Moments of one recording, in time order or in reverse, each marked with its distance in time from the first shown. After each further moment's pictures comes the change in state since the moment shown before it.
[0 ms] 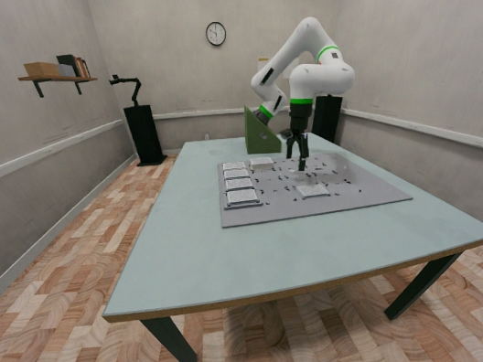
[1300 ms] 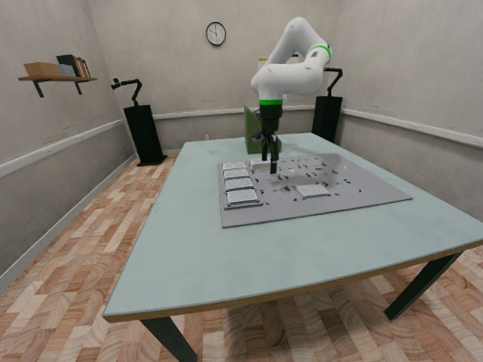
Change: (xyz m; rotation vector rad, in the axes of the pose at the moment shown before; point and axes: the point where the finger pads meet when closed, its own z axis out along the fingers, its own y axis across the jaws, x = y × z) arm 0.132 0.000 0.000 0.000 0.000 0.000
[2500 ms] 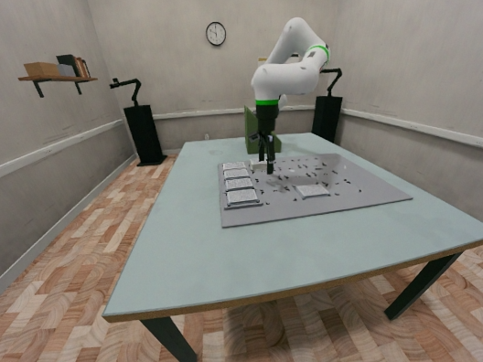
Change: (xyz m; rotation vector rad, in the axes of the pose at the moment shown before) arm 0.016 0.000 0.000 0.000 0.000 0.000
